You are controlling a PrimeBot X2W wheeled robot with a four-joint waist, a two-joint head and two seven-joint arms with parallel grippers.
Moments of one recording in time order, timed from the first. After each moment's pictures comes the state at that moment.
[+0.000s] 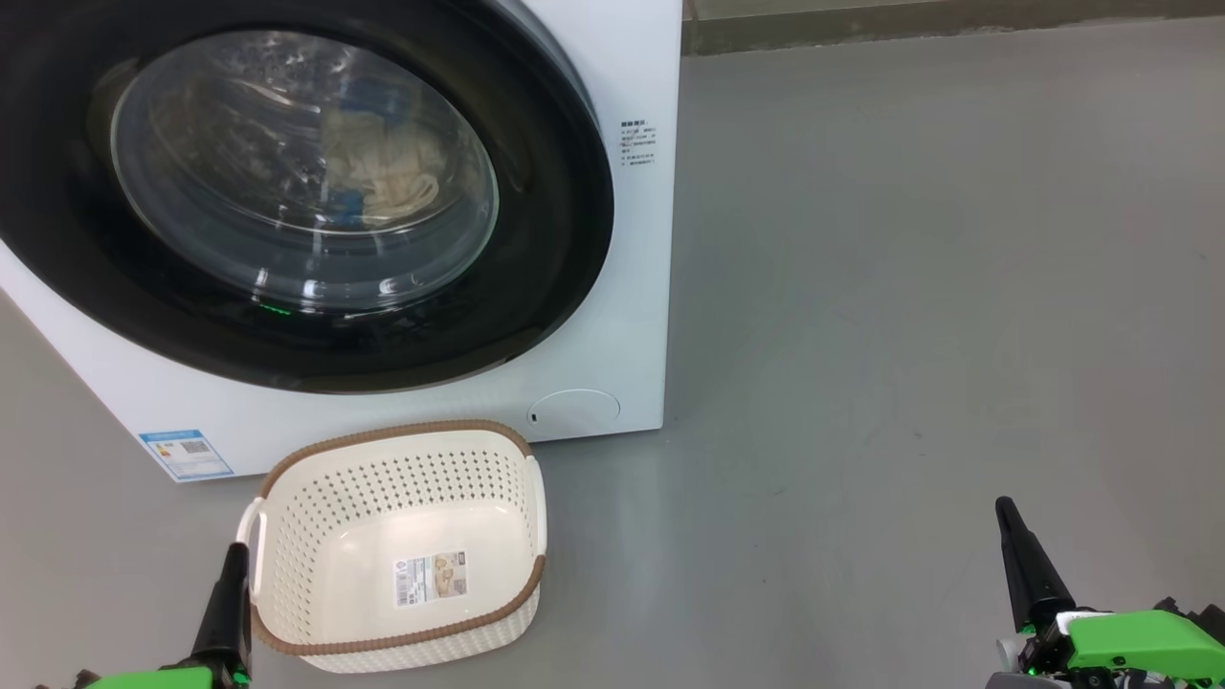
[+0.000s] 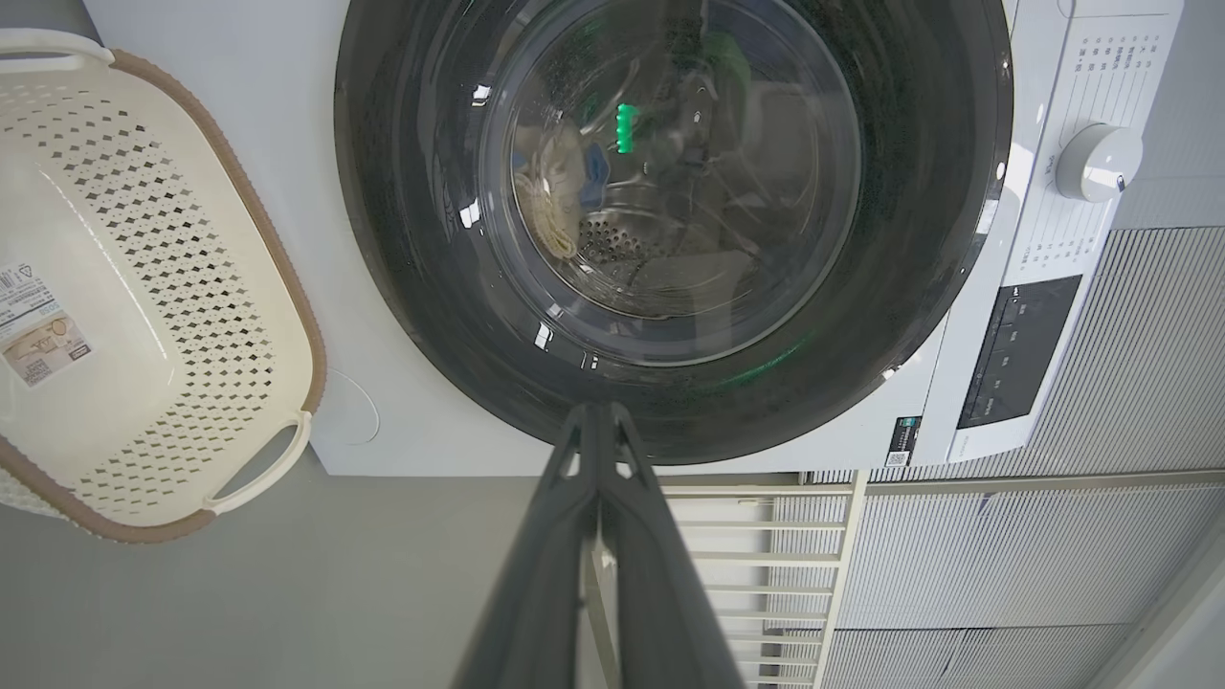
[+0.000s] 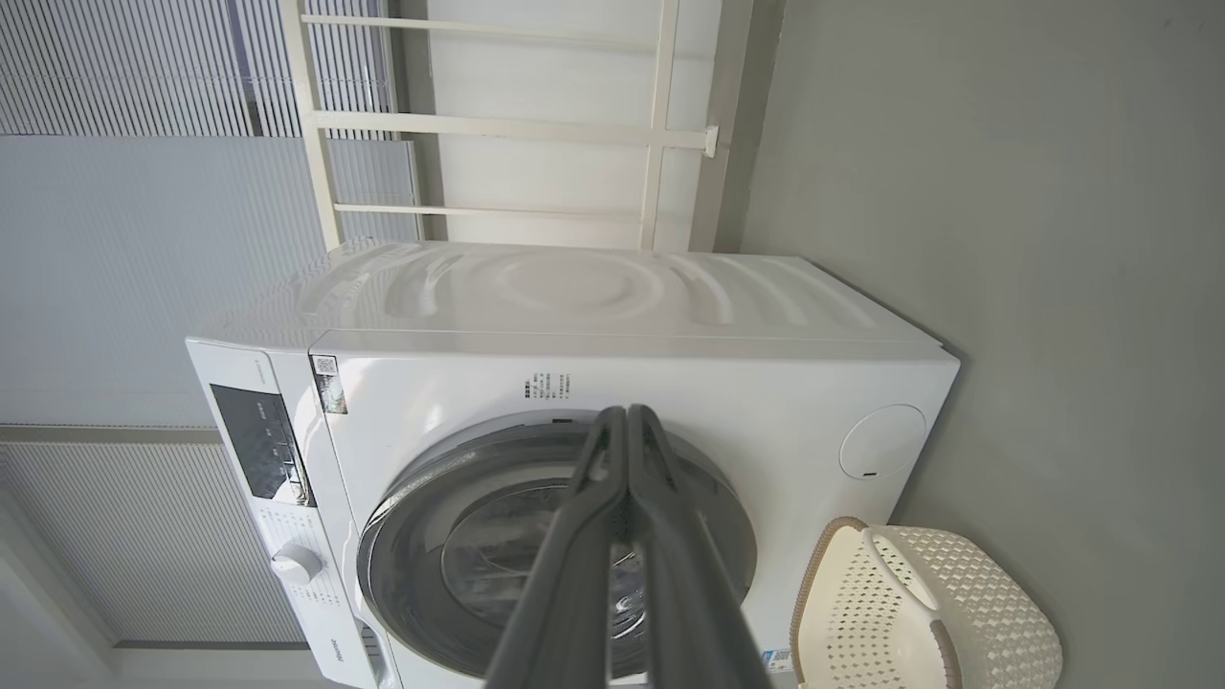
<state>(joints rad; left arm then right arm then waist) -0.05 0.03 0.08 0.26 -1.56 -0.12 0.10 -0.06 -0.05 -0.12 0.28 1.57 0.13 0.09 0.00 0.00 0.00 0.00</state>
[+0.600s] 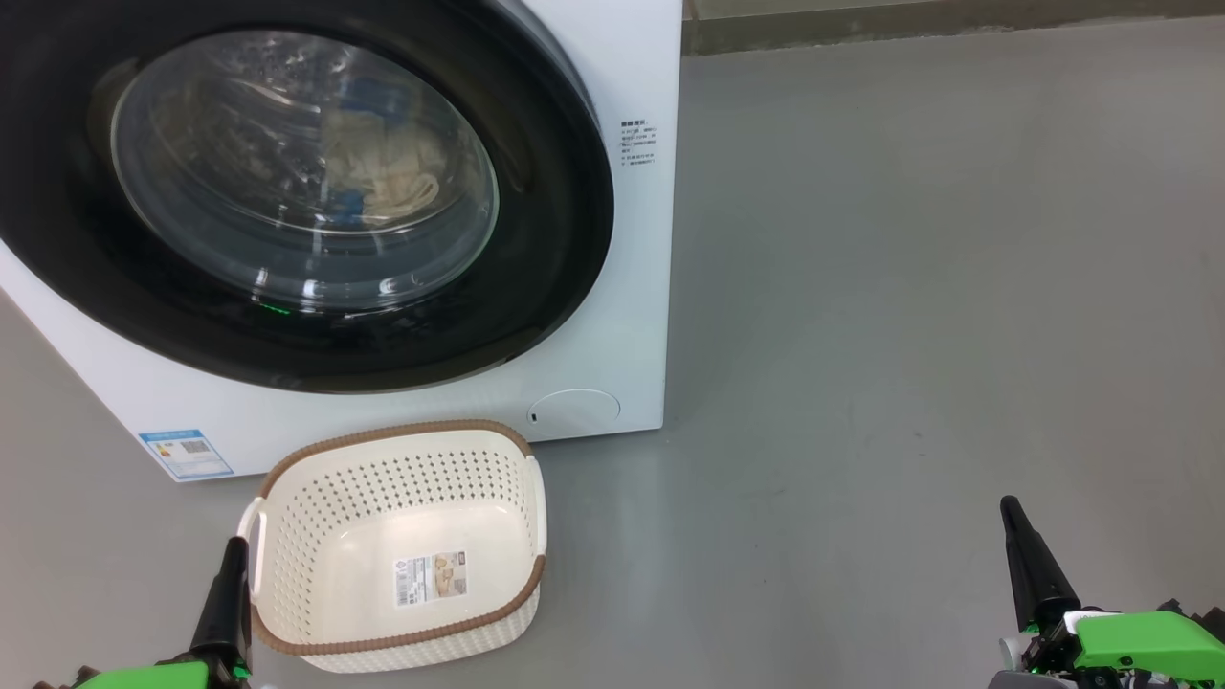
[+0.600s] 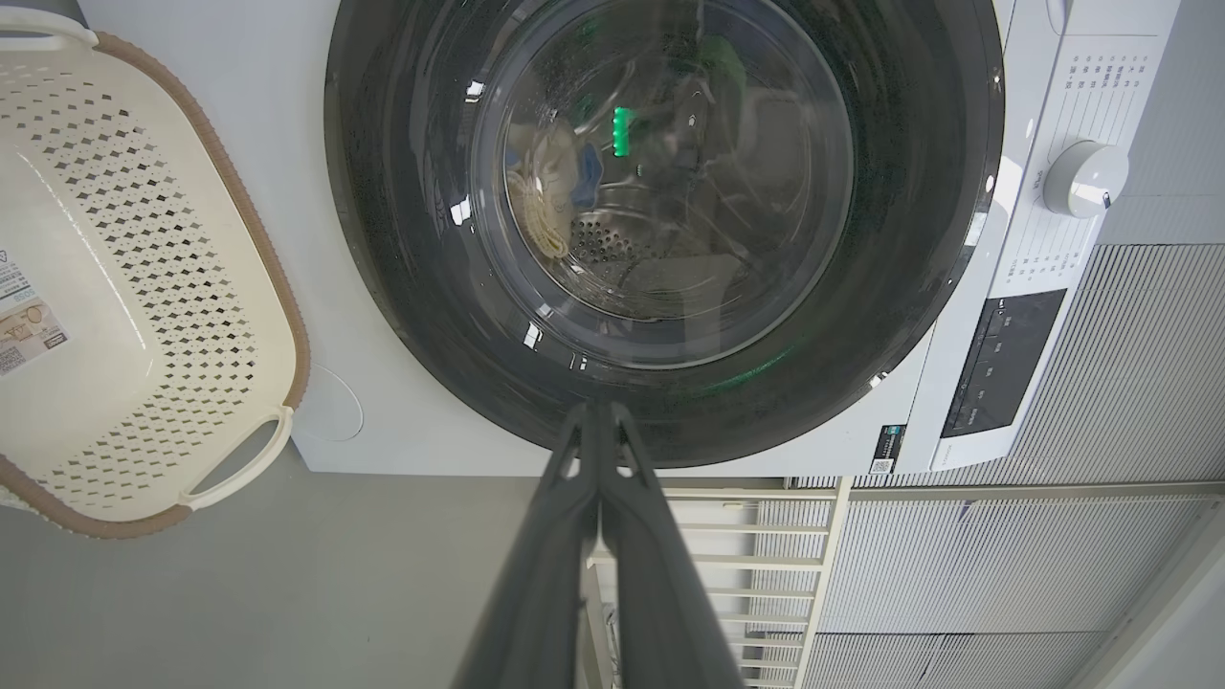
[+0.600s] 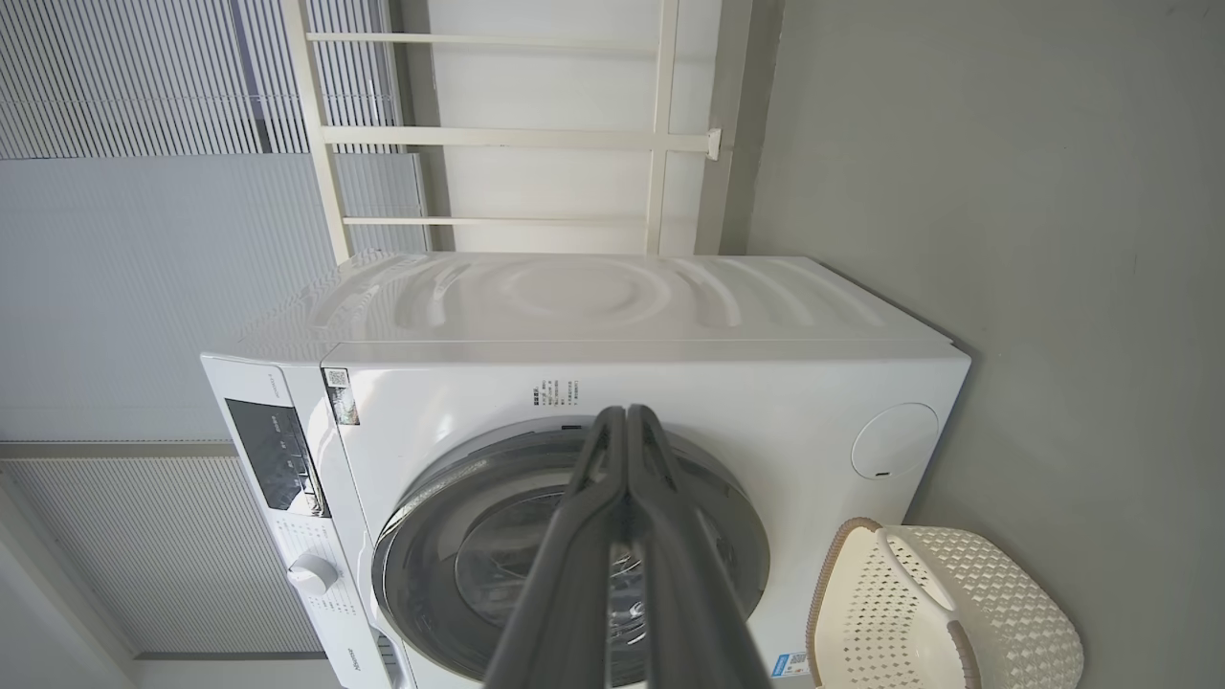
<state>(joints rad) -0.07 0.03 0.08 0.26 -1.61 -0.12 0.11 -0.06 -0.05 -0.13 0.28 1.61 0.13 0.10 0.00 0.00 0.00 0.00</state>
